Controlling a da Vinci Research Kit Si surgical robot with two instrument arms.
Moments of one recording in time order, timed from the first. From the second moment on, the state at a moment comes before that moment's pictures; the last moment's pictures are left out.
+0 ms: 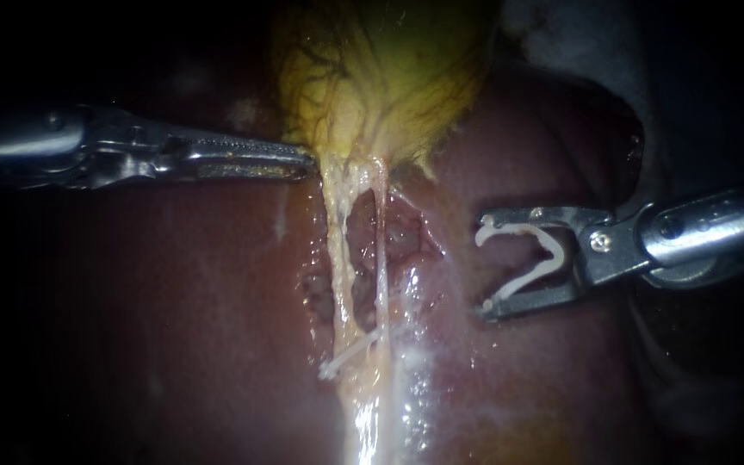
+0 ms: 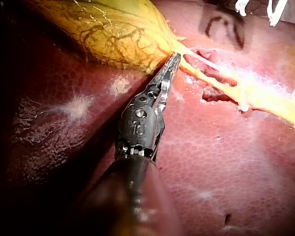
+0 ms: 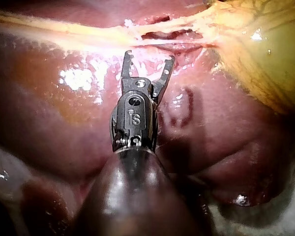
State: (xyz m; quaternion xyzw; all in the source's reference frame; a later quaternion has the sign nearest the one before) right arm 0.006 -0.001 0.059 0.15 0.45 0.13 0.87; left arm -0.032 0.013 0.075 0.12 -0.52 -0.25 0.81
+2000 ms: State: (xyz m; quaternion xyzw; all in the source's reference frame) right arm 0.017 -0.002 0.074 0.39 0.51 0.20 0.74; left arm -0.026 0.016 0.067 0.10 -0.52 -0.27 0.81
